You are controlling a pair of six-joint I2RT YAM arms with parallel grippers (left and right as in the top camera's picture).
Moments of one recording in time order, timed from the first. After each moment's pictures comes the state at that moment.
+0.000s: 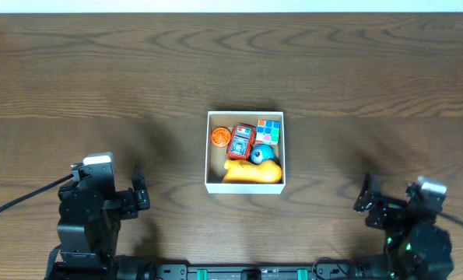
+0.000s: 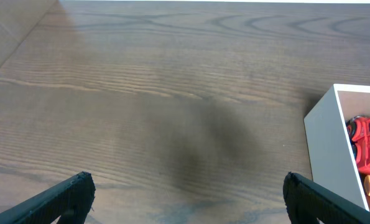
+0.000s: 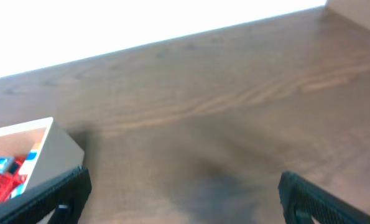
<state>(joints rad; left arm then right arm) -0.09 0.43 0.75 -0.89 -0.20 -0.07 0.10 0.05 0.46 -0.74 0.21 0.28</state>
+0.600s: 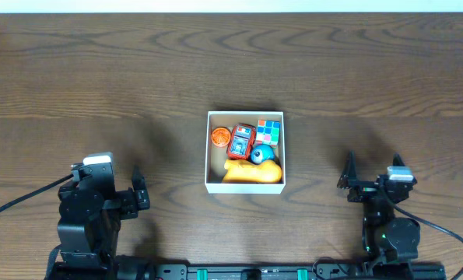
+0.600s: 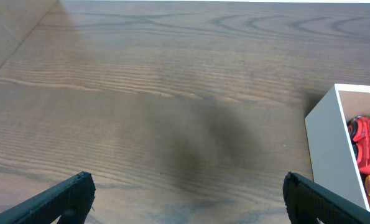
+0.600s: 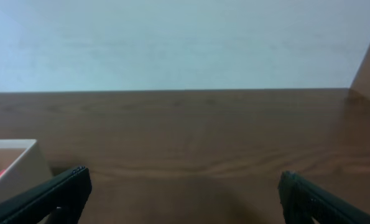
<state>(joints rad) -0.09 0.43 0.75 -0.89 -0.20 -0.07 0.08 0.02 0.01 -0.03 0.12 0.06</state>
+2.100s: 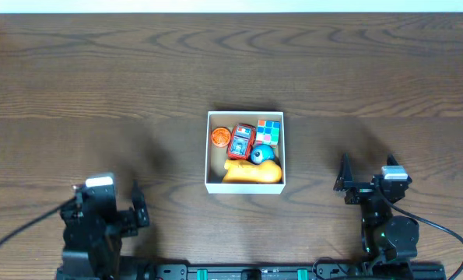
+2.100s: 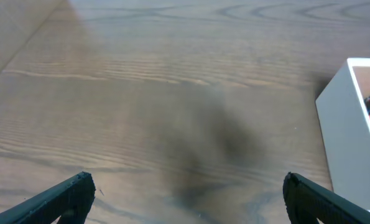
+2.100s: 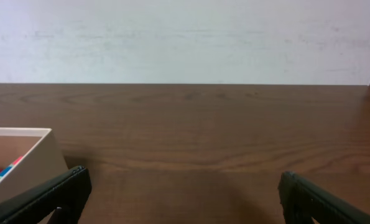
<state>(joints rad) -0.09 0.23 0.64 -0.96 -0.22 -0.04 0.08 0.02 0.01 -0.06 0.07 0.06</state>
